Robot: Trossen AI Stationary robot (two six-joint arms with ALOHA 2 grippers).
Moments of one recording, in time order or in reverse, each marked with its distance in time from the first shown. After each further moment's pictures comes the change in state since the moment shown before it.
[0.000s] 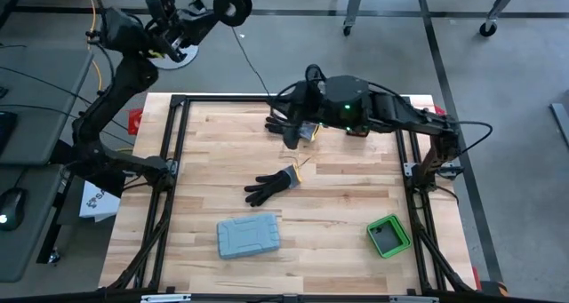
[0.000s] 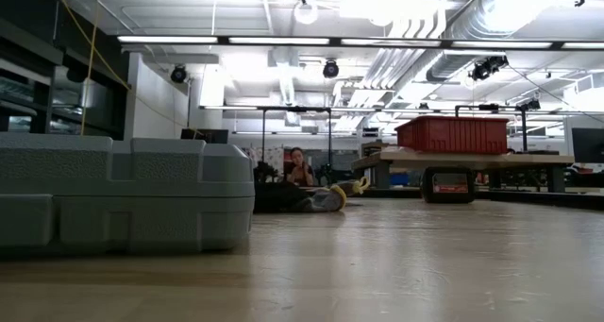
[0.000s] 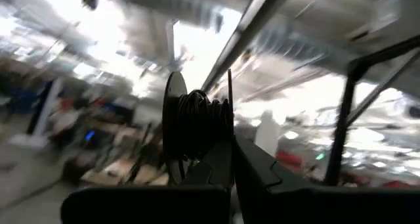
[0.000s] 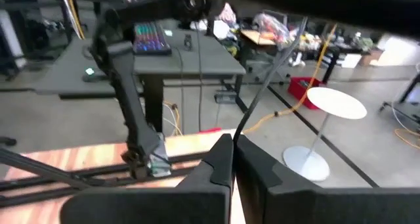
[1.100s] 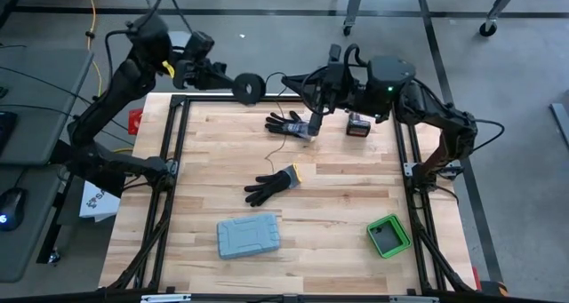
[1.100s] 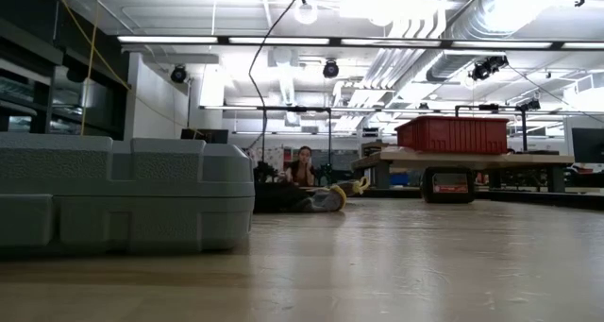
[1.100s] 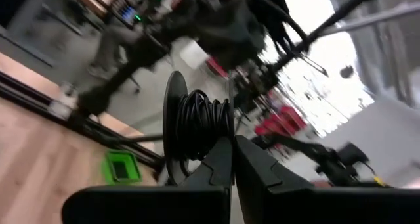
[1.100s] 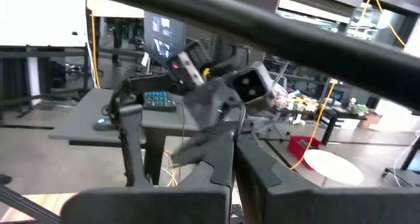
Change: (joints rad) left arm -0.106 -0.044 0.000 -0.665 0.364 -0.092; right arm -0.023 -0.104 0.014 0.122 -0.080 -0.148
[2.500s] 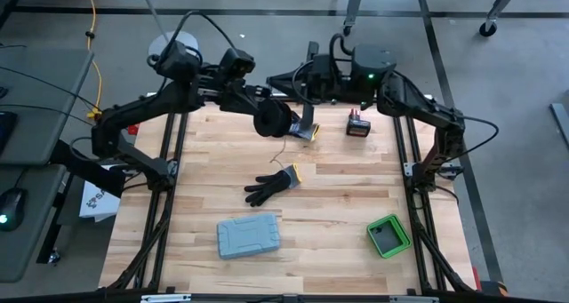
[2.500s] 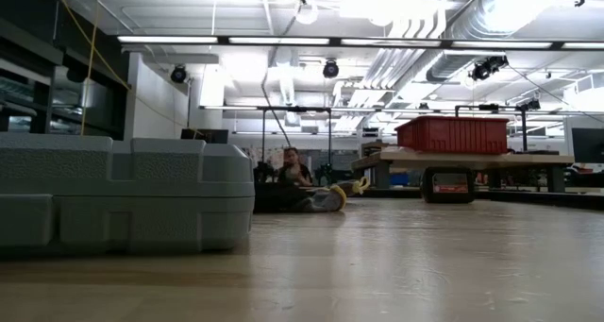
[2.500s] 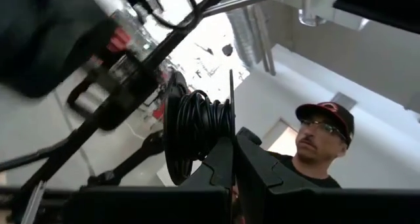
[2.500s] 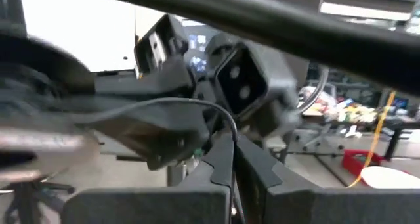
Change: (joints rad) left arm -0.369 0.220 0.000 0.833 -0.048 -0.497; right arm -0.105 0.062 0.000 0.105 -0.288 0.104
